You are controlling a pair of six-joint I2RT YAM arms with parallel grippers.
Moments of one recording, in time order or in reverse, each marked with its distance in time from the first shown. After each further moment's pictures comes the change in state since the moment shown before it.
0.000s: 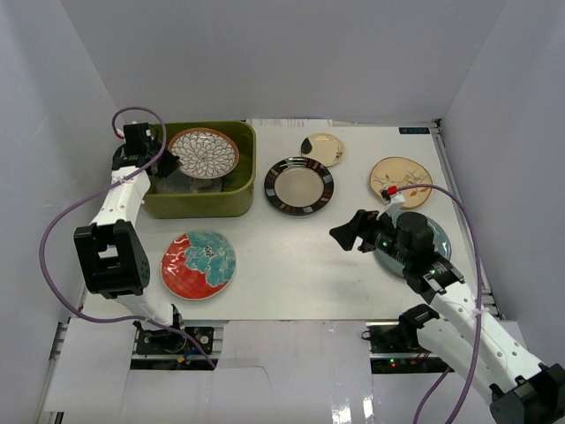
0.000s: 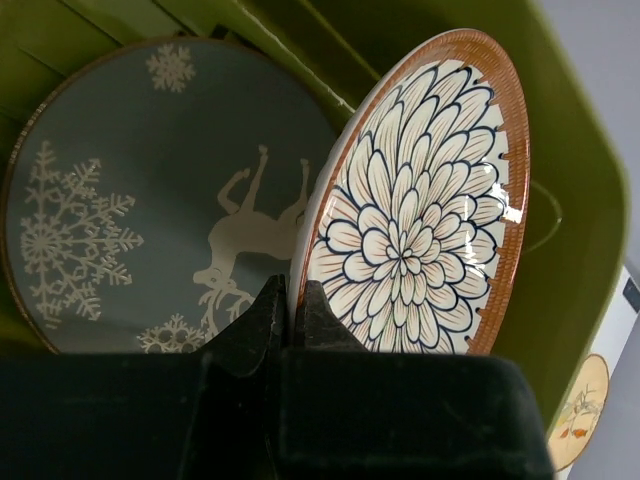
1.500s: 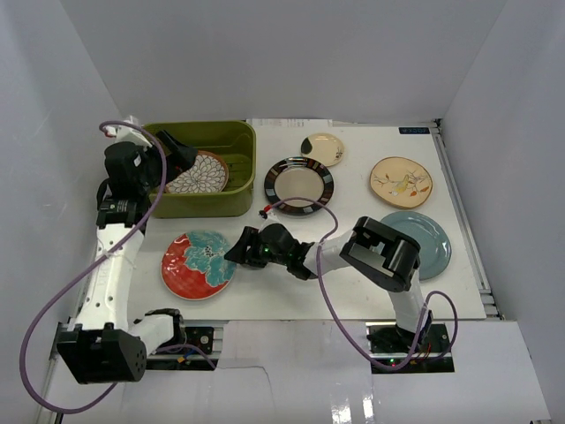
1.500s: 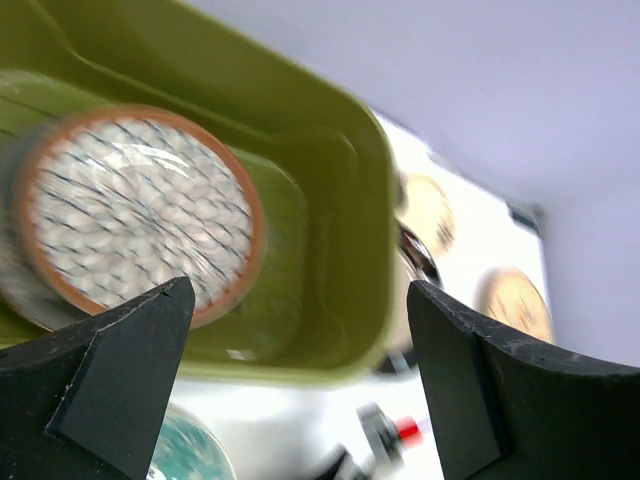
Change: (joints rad) left arm -0.063 -0.508 -0.205 0.099 0.061 0.136; right arm 0.595 1.314 0.399 0.777 0.178 0.544
